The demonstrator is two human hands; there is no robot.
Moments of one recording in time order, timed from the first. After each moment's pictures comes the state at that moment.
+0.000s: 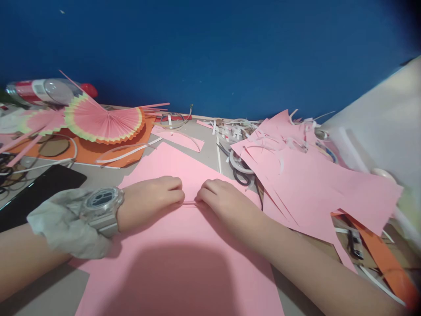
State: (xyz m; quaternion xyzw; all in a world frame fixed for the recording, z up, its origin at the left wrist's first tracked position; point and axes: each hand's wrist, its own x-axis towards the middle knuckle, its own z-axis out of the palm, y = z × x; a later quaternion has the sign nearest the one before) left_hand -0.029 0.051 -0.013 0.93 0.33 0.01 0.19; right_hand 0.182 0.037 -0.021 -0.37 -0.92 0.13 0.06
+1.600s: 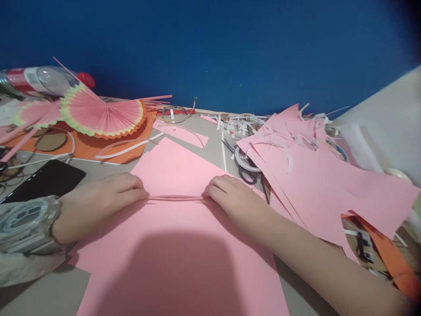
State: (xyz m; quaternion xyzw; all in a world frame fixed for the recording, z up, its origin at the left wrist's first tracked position) left_hand -0.102 0.031 -0.011 0.90 0.42 0.01 0.13; right_hand 0.191 0.043 -0.021 -0.36 -0.92 0.13 0.06
